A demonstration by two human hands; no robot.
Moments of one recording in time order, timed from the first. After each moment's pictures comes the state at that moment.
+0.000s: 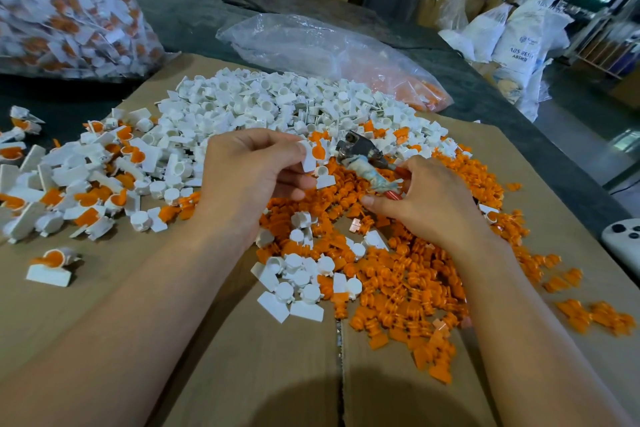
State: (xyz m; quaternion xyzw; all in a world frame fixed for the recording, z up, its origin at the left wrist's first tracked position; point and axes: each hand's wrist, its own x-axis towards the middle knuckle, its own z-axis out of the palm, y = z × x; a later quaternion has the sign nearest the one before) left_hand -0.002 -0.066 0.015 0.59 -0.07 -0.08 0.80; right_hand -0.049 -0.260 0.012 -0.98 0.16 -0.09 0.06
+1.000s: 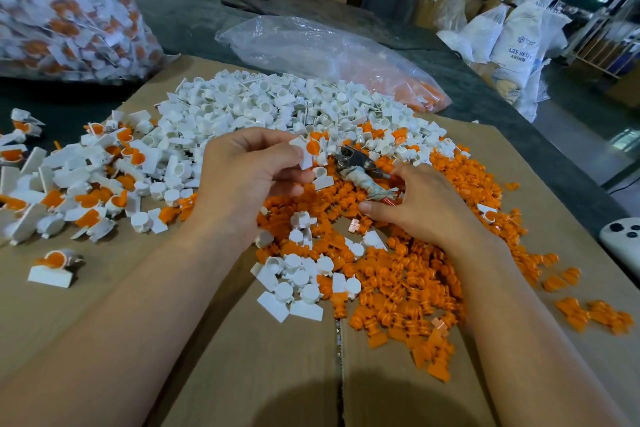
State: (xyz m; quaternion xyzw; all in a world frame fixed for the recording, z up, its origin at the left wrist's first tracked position) left_hand -0.001 -0.066 0.013 0.58 -0.07 -0.09 0.81; right_hand -0.044 -0.267 0.003 -0.99 0.14 -0.03 0.07
